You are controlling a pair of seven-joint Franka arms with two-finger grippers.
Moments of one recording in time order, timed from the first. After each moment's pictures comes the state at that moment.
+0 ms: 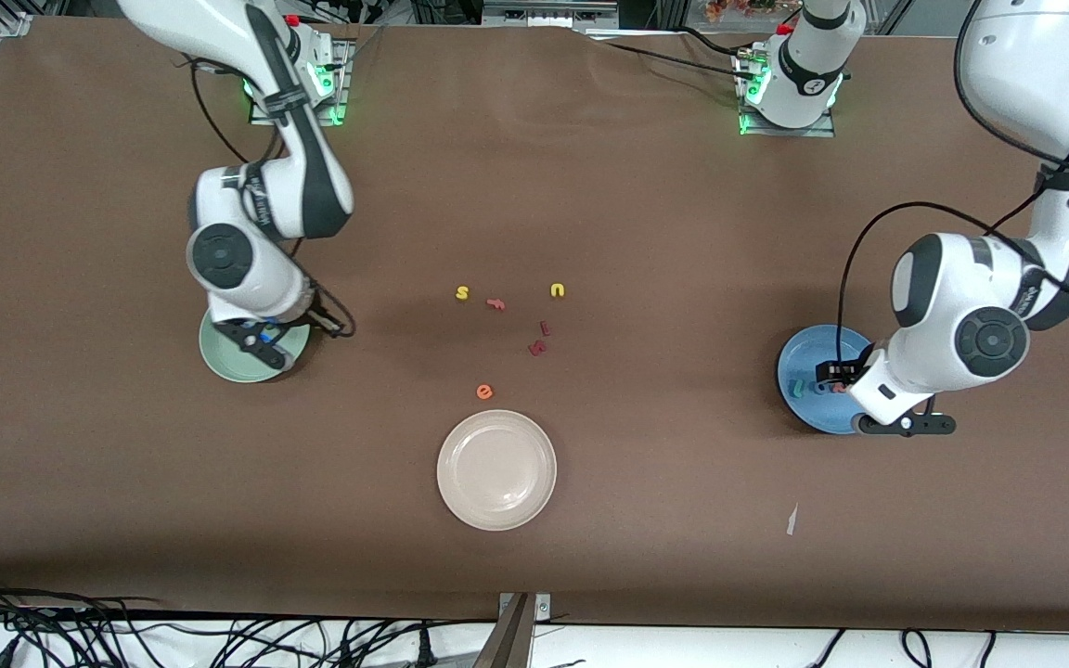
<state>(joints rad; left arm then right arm) 0.00 0.50 -0.06 -1.65 0.12 1.97 -0.13 0.72 0.41 -0.50 -1.98 0.18 2.18 0.61</state>
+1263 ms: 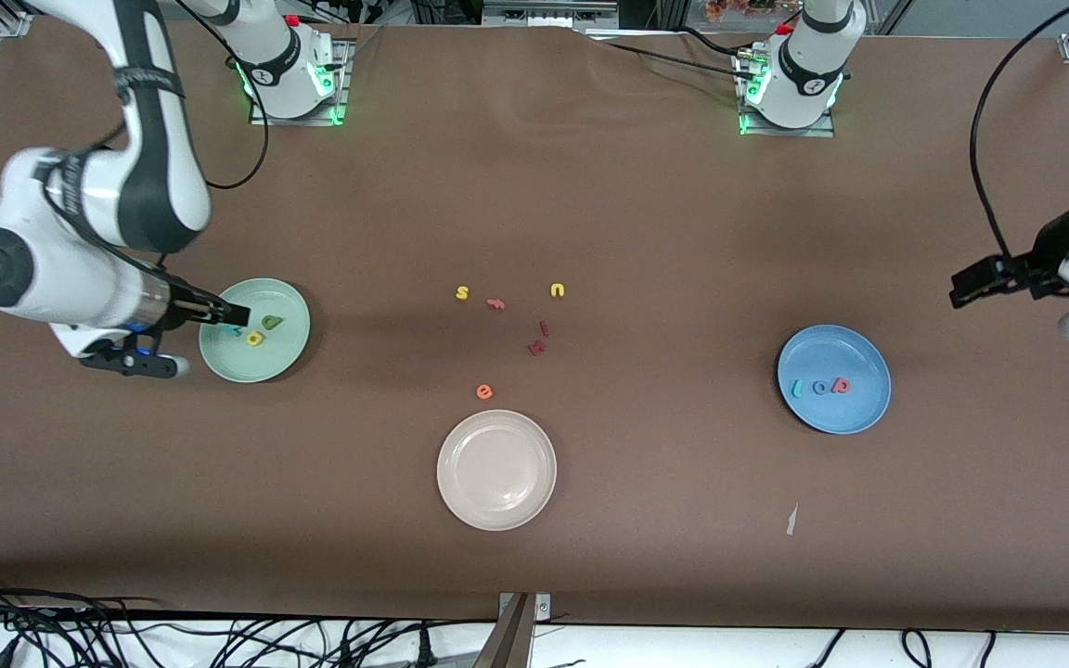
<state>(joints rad) 0.07 0.12 -0.08 -1.52 0.03 1.63 -0.13 0.58 0.33 -0.57 -1.72 0.20 1.79 0.02</state>
